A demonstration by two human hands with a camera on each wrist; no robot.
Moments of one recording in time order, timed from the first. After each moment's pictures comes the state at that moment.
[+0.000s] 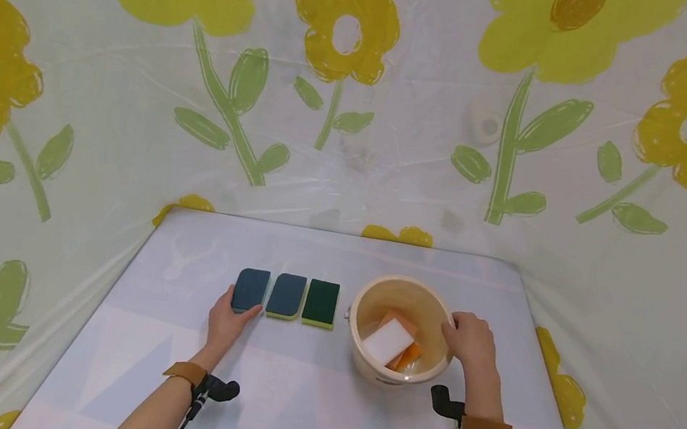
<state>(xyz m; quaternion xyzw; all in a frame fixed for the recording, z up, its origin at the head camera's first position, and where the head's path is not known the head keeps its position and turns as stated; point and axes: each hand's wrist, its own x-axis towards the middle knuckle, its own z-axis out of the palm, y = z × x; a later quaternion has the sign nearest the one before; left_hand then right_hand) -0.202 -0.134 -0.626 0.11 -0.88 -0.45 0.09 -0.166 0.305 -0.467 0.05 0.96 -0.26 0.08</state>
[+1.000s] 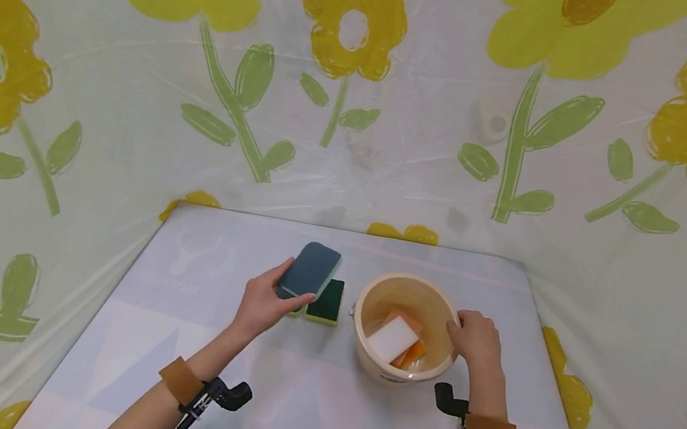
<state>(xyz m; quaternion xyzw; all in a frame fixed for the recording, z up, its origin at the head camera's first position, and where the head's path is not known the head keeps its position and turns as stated) -0.183 -0.064 -0.491 -0.10 -0.87 -0.47 0.11 -0.167 0.303 -0.463 0.07 0.96 -0.26 0.09</state>
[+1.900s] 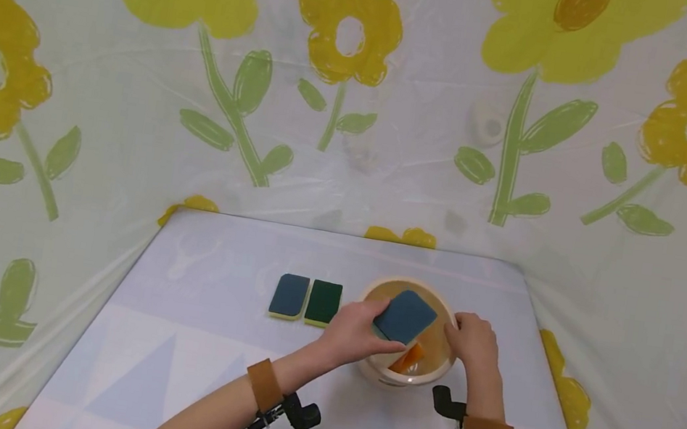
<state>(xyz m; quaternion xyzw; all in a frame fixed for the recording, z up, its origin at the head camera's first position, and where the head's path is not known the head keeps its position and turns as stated) -0.165 0.068 -0.462 -0.27 -0.91 -0.32 -0.01 -0.166 0.303 -0.462 0.04 0.96 -0.26 0.08</state>
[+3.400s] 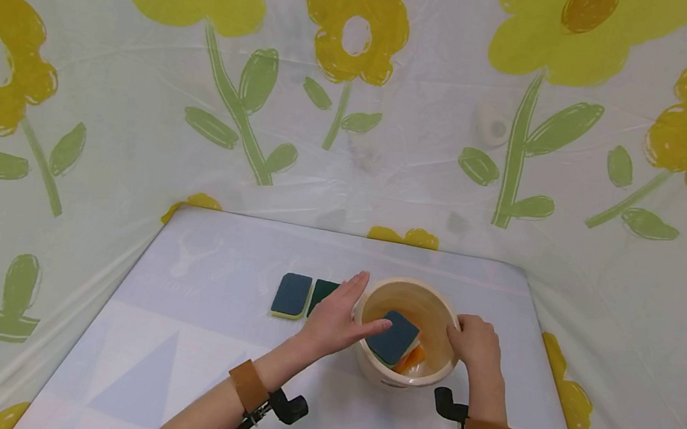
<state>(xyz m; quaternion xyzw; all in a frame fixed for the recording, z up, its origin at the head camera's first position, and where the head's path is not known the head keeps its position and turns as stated) -0.172 0.037 -0.469 -0.23 -0.92 -0.33 0.03 -0.168 0.305 -0.469 0.05 0.96 -0.25 0.07</state>
